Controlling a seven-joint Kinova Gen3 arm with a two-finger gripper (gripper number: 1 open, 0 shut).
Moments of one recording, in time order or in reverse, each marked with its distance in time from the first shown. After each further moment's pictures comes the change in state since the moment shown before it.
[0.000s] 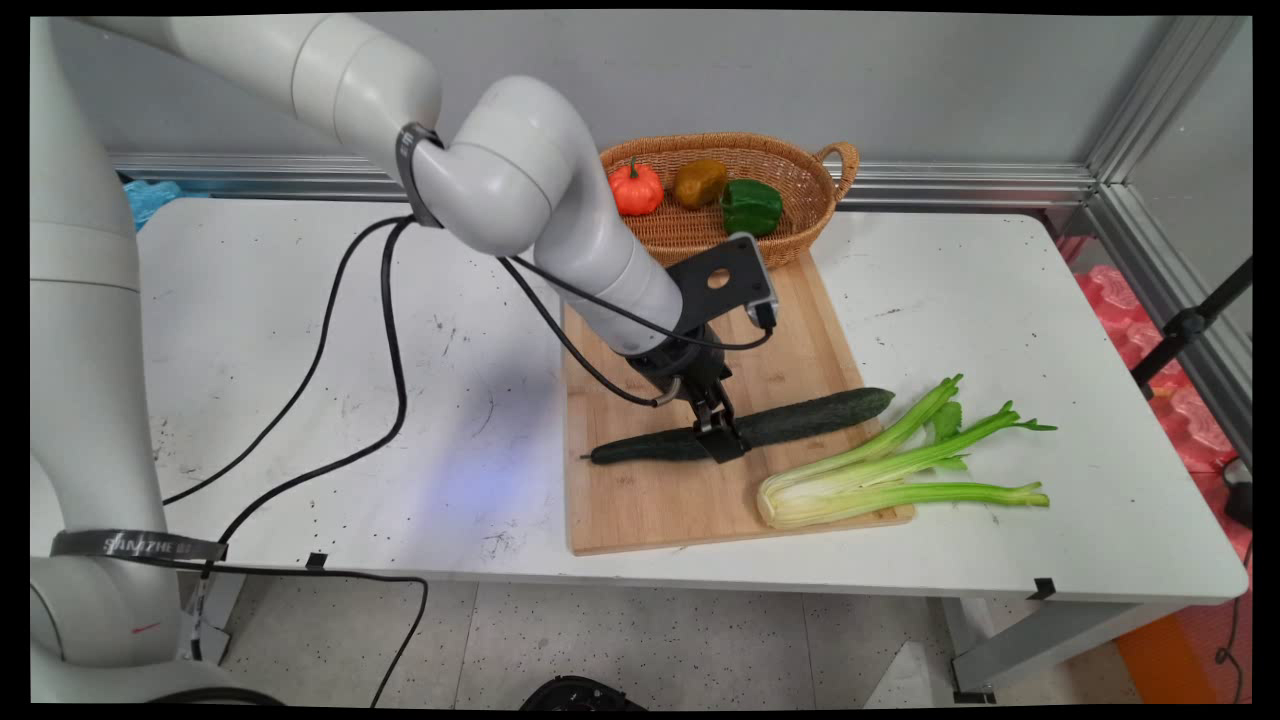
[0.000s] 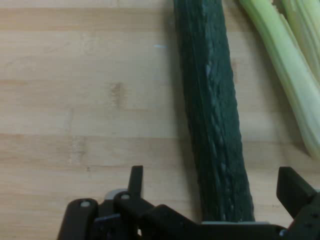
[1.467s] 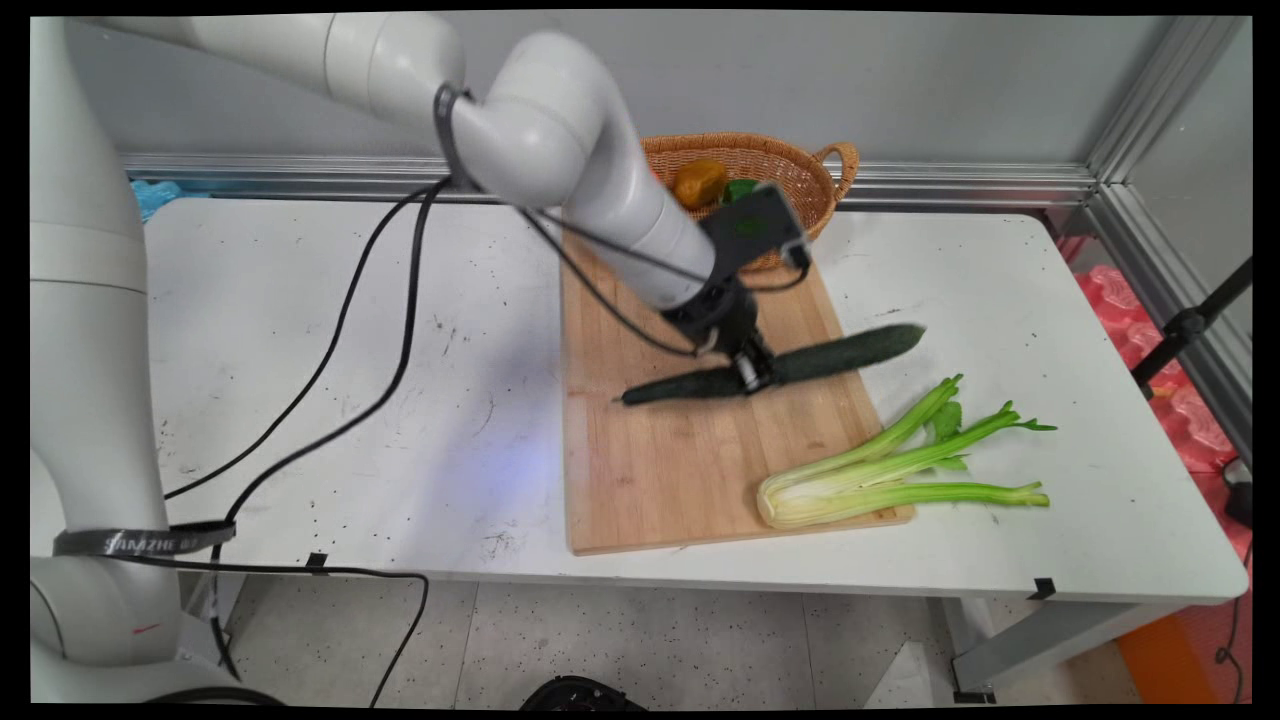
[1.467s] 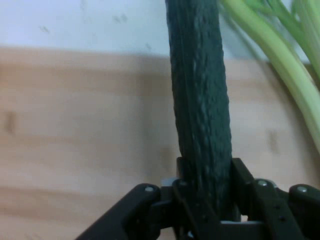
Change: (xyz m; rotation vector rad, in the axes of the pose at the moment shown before) arm 0.038 -0.035 -0.005 0.019 0.071 -0.045
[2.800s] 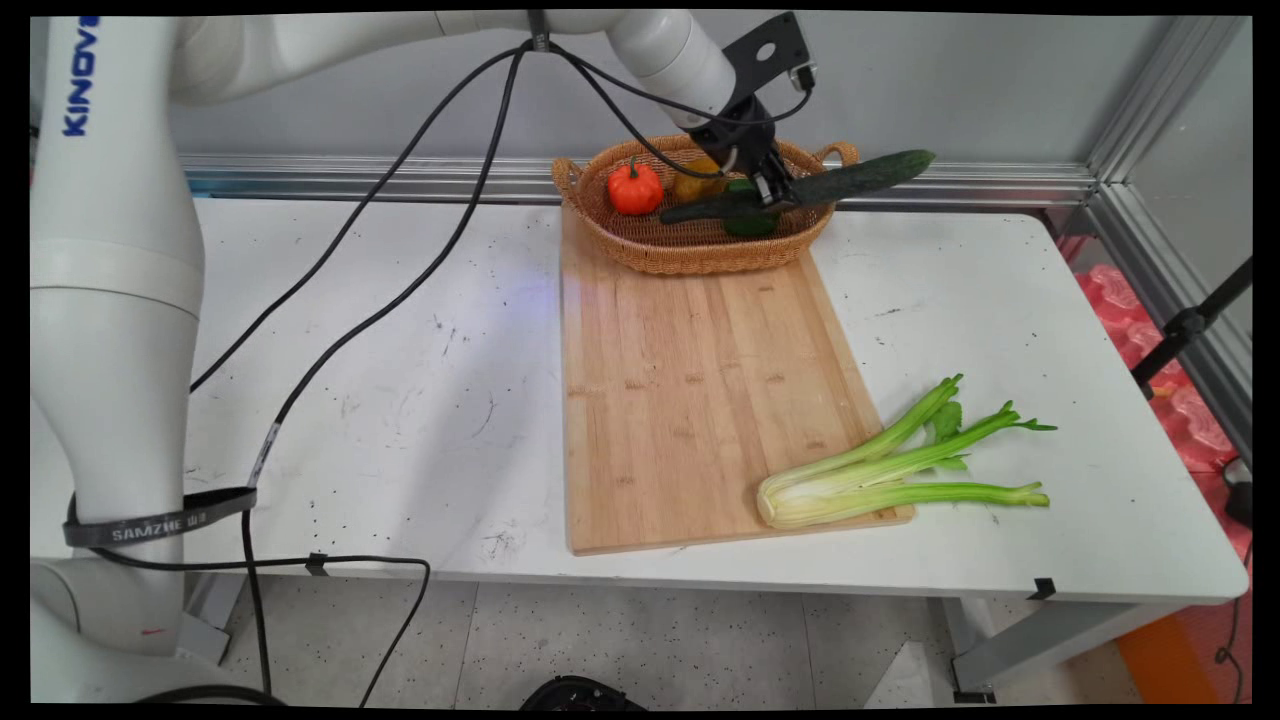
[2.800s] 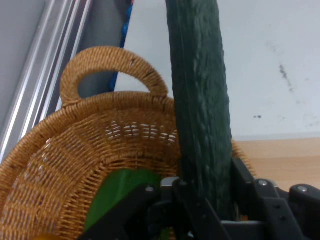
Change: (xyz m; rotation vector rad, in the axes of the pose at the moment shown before) arm 0.064 -0.188 0.010 0.133 0.109 0.171
